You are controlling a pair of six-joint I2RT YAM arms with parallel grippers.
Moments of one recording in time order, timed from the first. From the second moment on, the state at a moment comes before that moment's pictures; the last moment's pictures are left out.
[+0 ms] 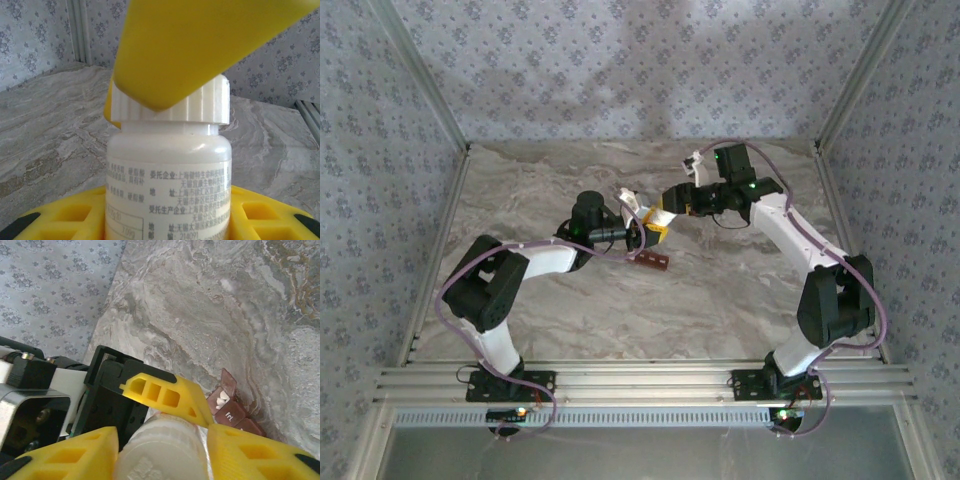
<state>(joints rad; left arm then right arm) -0.60 1.77 0.91 0.69 0.74 0.01 0.34 1.60 1.34 -0.53 -0.75 0.32</state>
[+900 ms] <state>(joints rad) -0.65 1.78 0.88 0.67 0.48 0.03 0.45 1.57 1.22 -0.32 -0.32 0.78</state>
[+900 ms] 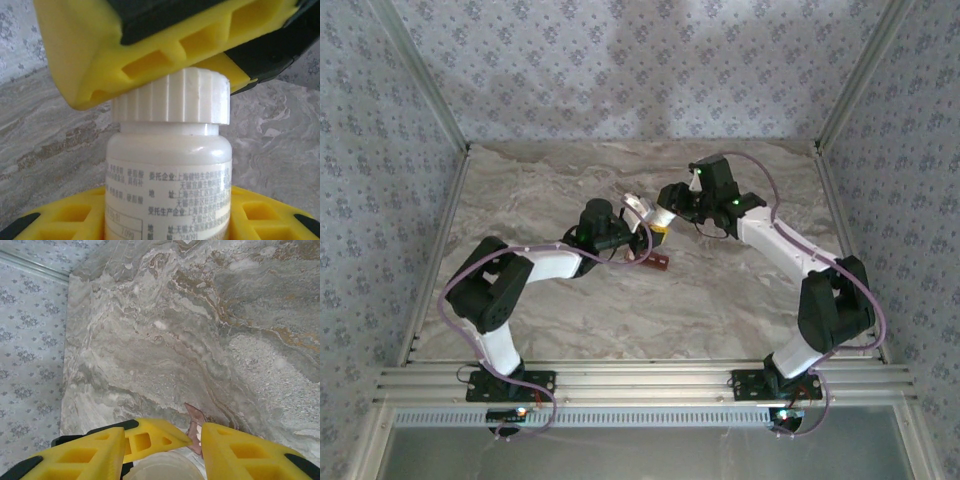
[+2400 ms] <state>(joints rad) -0.61 1.85 0.99 0.84 0.53 -0.02 0.31 1.53 1.59 -0.69 -0.26 0.91</state>
